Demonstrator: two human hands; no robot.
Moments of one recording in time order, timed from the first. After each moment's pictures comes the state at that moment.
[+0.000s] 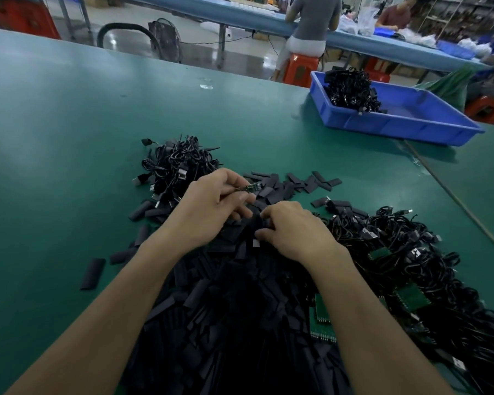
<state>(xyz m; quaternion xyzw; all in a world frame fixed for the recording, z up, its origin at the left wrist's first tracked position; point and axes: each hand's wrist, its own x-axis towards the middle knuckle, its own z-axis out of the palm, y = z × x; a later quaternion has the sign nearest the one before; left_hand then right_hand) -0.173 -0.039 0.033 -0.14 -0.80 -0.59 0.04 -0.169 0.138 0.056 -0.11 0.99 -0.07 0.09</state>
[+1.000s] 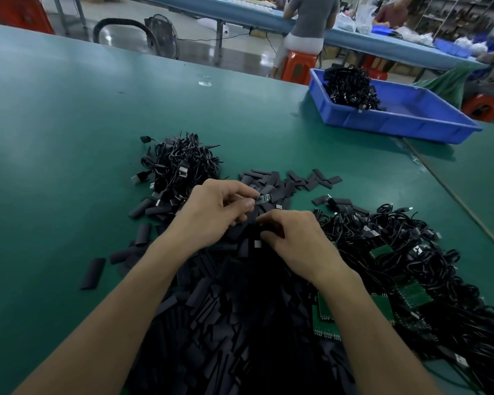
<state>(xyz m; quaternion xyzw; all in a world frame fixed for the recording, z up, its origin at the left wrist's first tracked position) -0.171 -0.035 0.027 -0.11 -0.81 -0.57 0.03 -0.155 0.153 0.029 -0.15 0.96 -0.24 -0.01</state>
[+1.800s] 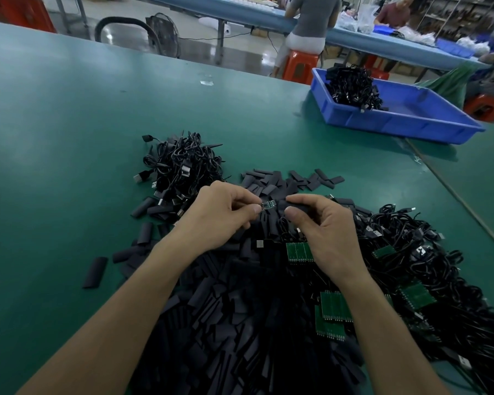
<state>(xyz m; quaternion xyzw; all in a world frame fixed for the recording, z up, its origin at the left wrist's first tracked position) -0.171 -0.032 0.025 -0.12 -0.85 -0.52 0.02 -0.146 0.169 0.034 -0.09 0.83 -0.54 -0.12</state>
